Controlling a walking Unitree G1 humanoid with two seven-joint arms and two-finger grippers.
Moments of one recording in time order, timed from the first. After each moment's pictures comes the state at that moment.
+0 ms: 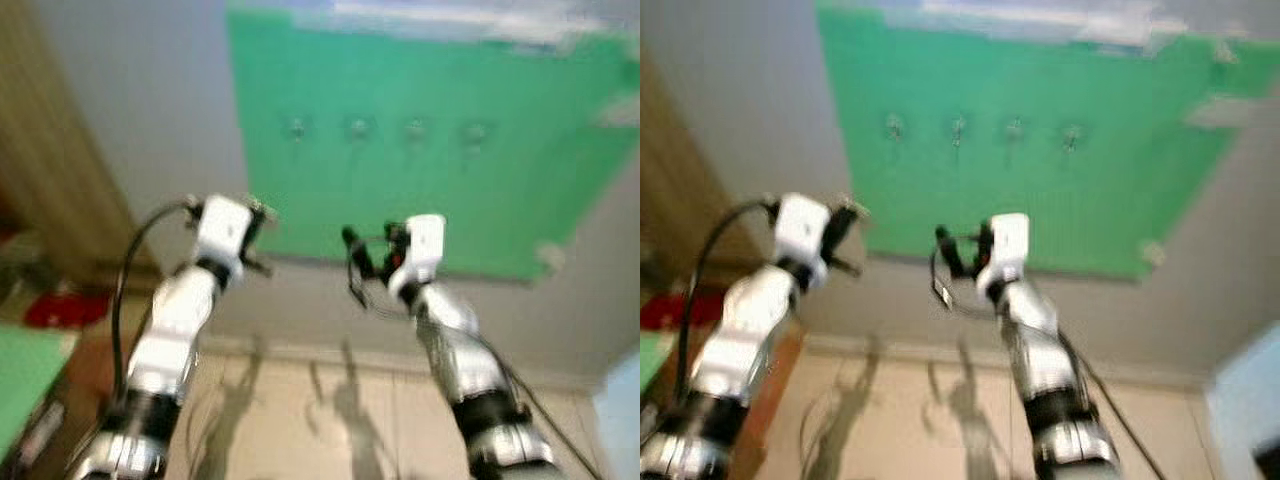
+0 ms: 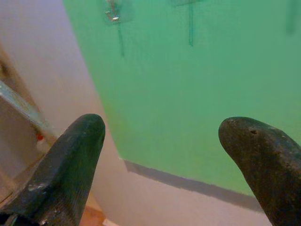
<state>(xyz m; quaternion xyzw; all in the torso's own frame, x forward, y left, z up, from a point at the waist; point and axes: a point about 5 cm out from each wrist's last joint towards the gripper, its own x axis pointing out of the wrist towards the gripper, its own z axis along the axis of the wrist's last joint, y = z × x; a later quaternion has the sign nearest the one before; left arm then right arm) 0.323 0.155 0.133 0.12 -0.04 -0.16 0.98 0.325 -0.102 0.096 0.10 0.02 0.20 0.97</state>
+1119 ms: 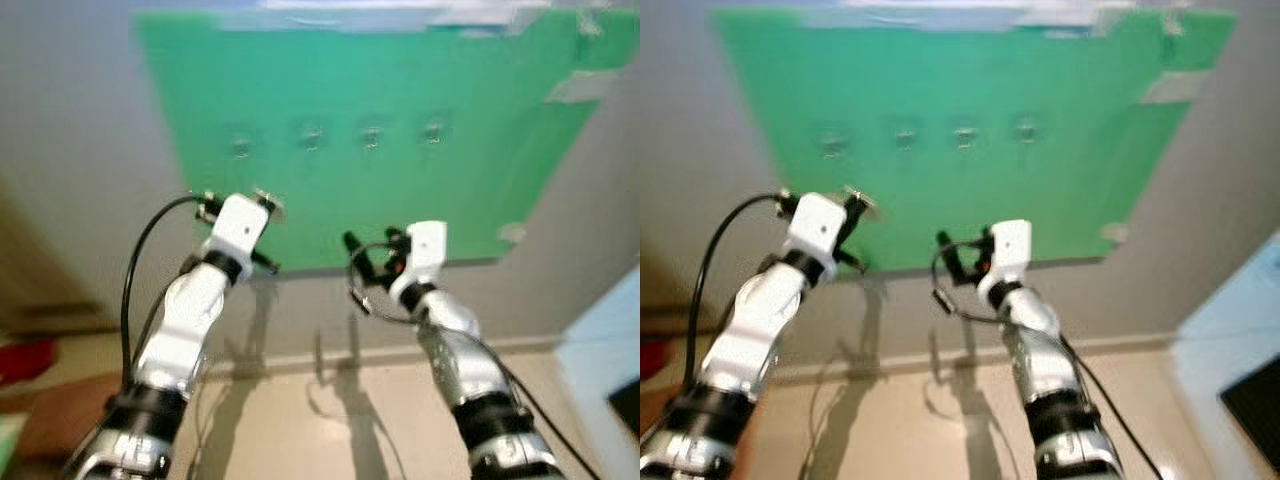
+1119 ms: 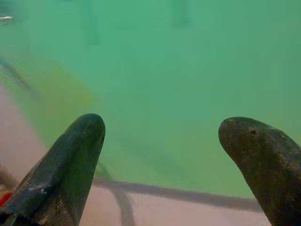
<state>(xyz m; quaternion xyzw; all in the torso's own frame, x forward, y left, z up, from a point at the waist) 0.322 0.137 0.140 0.17 -0.07 -0.17 0.97 0.320 -0.105 0.092 0.09 0.03 0.20 0.97</state>
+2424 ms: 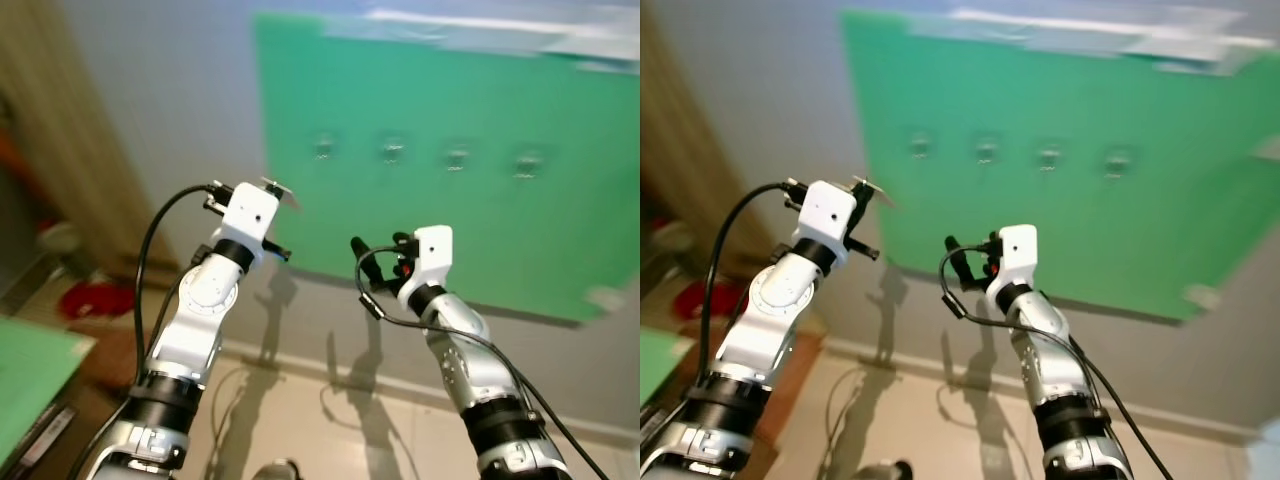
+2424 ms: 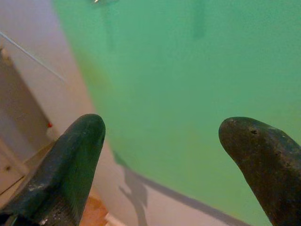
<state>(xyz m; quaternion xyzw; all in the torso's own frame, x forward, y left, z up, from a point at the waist) 0.329 0.131 0.153 0.18 -0.09 -0.15 0.97 0.317 -0.111 0.089 0.09 0.04 0.20 0.97</state>
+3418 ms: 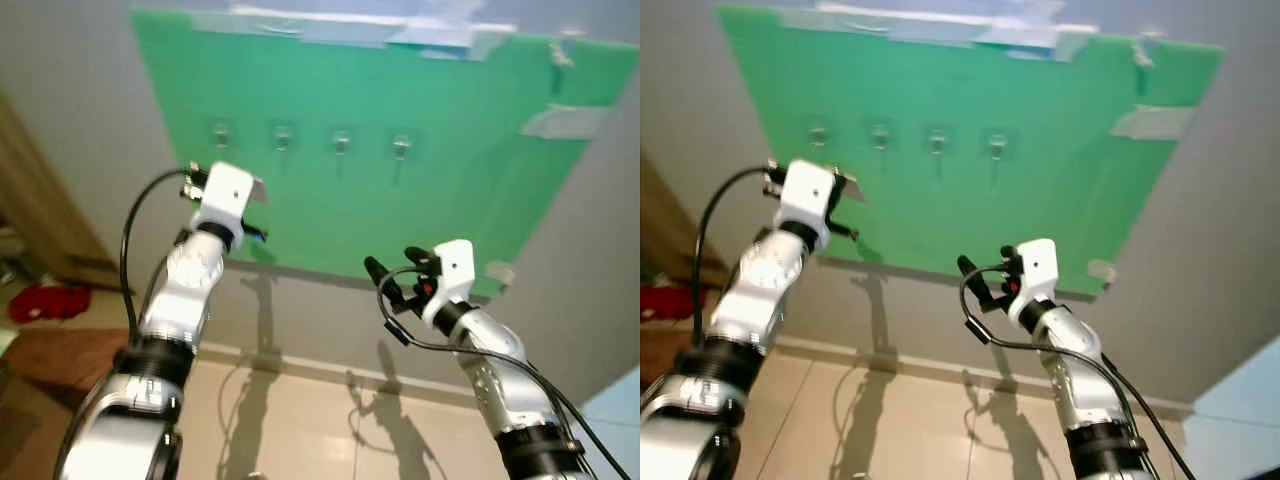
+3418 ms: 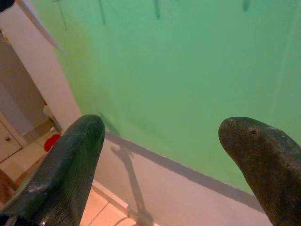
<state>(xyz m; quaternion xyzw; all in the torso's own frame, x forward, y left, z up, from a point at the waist) 0.365 0.163 0.158 0.18 -0.04 -0.07 0.98 0.294 -0.140 0.084 0.07 0.07 0.24 0.97</state>
